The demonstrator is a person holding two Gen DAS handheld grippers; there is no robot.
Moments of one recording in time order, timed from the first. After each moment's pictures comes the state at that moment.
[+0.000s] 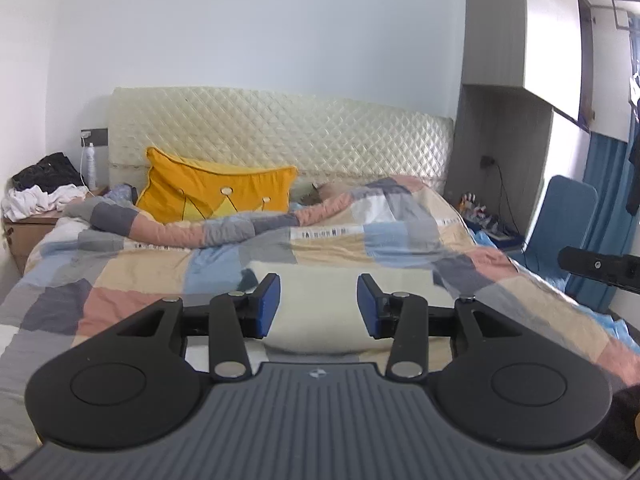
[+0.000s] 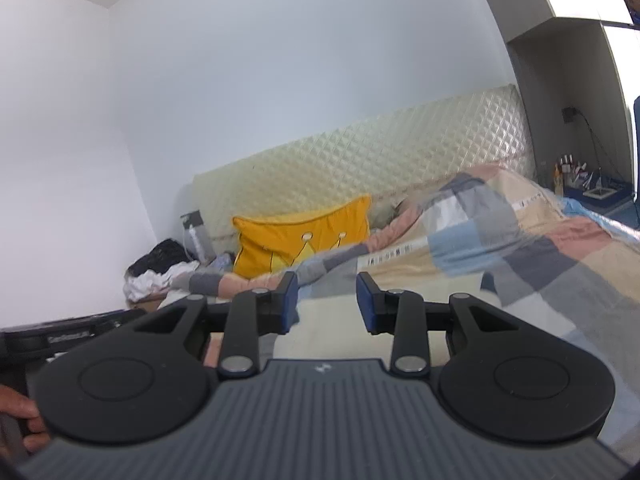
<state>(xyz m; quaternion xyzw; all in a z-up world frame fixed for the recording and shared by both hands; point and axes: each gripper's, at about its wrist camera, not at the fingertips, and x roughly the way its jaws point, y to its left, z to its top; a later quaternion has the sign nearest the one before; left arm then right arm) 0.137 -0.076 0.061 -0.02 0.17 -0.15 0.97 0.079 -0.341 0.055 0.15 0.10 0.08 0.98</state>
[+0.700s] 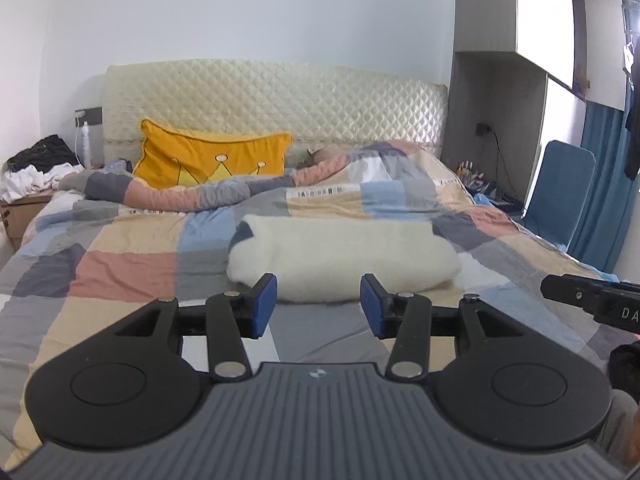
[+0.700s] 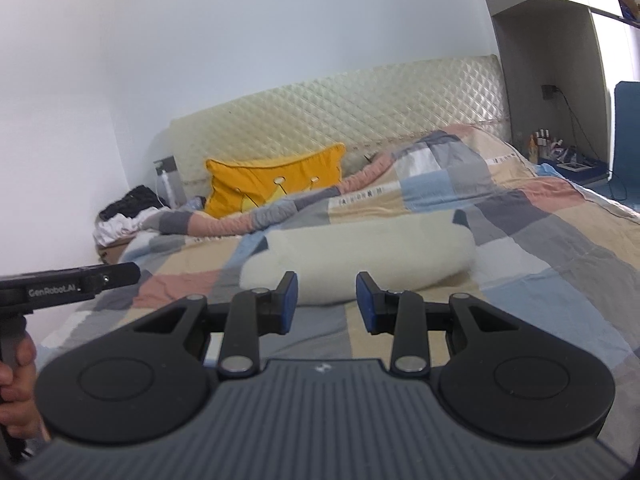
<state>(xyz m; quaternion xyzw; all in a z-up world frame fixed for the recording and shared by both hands) 0.131 -0.085 -0.016 -0.01 0.20 -0.15 0.97 0.059 -0.314 -0.029 0.11 0.16 0.04 0.98</state>
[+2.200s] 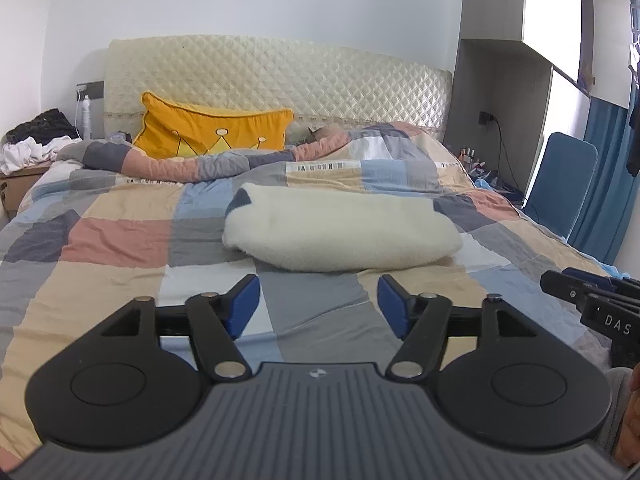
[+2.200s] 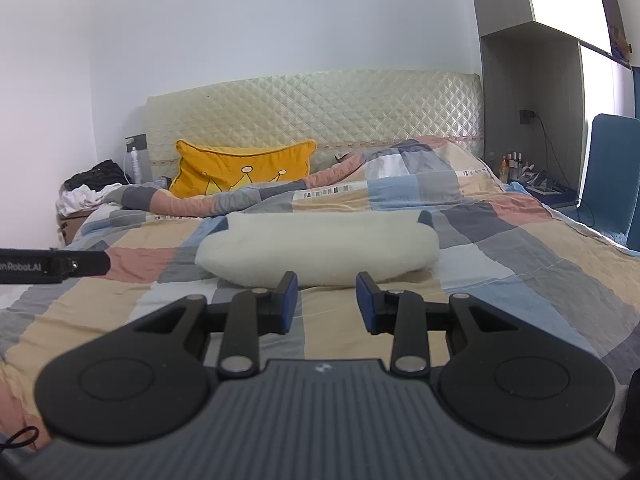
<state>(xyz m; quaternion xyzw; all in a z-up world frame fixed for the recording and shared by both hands) 0.133 -0.089 -0.055 -0.02 0.22 -0.15 0.96 0.054 -0.306 -0.066 0.05 0.15 -0.01 0.99</state>
